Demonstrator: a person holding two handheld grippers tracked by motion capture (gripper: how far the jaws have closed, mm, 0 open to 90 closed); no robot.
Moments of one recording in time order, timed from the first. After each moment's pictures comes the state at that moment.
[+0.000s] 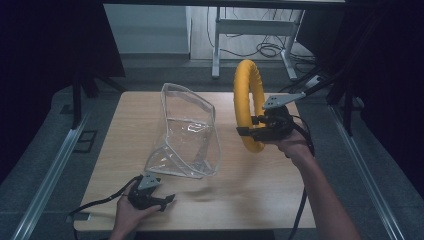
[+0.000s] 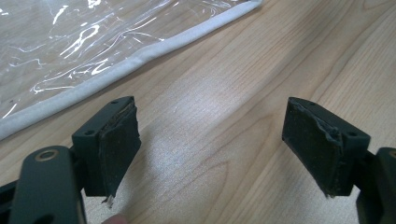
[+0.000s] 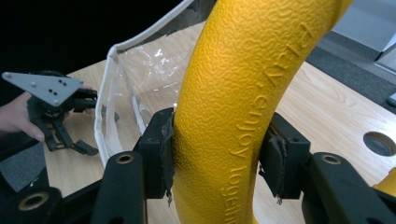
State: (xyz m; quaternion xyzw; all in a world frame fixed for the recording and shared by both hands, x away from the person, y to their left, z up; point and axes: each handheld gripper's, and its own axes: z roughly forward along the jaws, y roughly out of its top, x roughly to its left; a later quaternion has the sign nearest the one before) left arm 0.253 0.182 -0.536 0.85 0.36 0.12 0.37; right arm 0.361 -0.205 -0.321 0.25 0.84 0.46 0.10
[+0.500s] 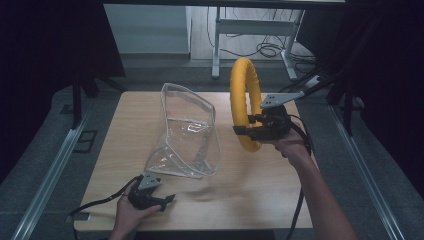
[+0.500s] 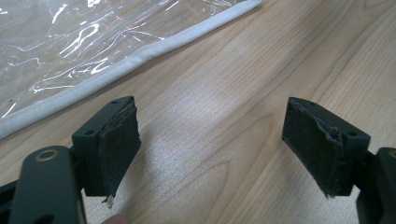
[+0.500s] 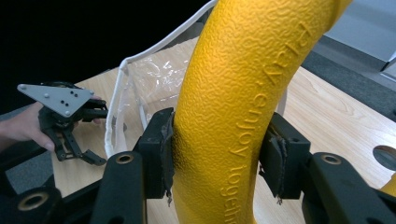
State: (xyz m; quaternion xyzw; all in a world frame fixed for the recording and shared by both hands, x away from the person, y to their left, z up) left arm 0.253 0.182 -0.537 0.85 0.36 0.12 0.36; right arm 0.358 -0.197 -0.316 0.24 0.84 0.48 0.10
